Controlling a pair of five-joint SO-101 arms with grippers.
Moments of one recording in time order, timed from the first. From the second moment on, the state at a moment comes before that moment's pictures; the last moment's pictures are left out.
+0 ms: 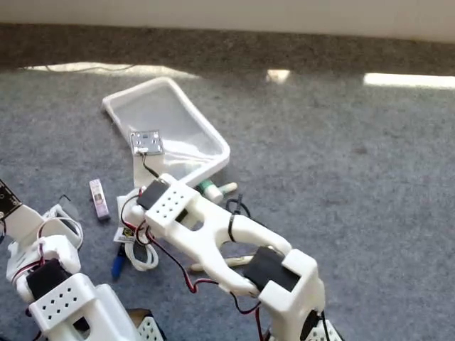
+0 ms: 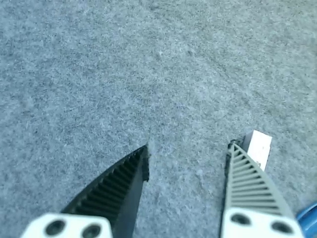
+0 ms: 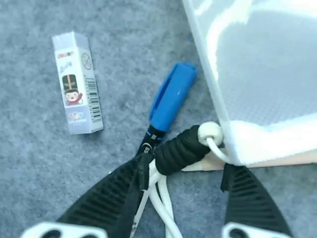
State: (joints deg) left arm -45.0 -76.0 81.2 47.2 12.1; right arm -56.5 18.1 6.0 49.8 -40.7
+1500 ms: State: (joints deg) left arm -45.0 -76.0 81.2 47.2 12.1; right arm -54.4 23.0 -0.9 61.5 -28.0
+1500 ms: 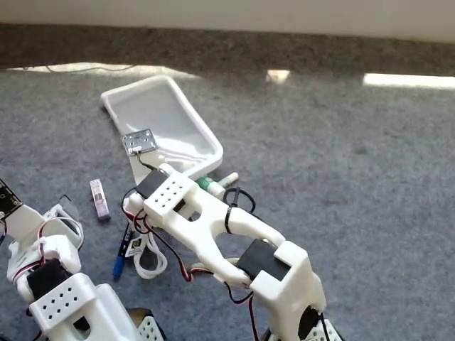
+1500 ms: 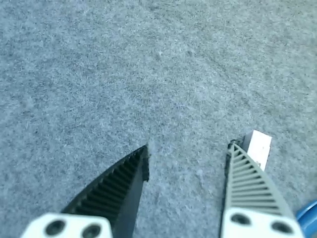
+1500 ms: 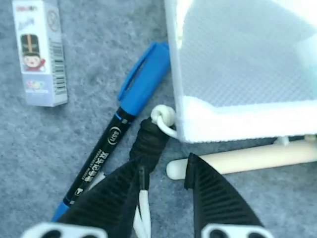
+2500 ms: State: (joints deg) left arm -44.9 -76.0 81.2 47.2 12.1; right arm -56.8 32.4 -13.3 69.9 -26.2
